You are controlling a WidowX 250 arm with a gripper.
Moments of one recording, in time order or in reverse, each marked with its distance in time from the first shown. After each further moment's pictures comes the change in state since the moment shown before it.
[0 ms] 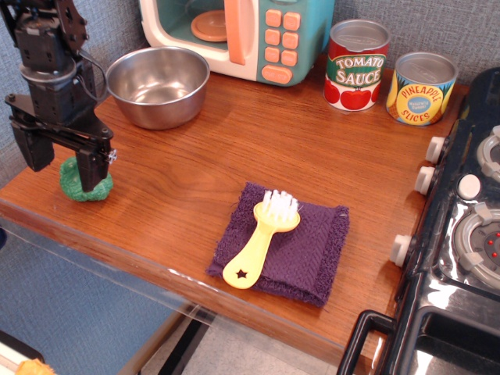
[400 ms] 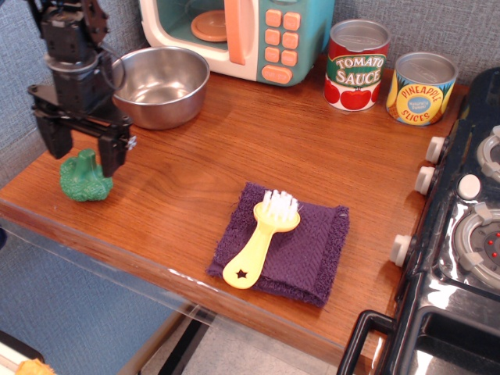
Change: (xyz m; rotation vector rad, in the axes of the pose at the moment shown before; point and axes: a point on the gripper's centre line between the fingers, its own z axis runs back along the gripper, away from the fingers) arm 0.028 -0.003 -0.003 0.000 -0.013 0.017
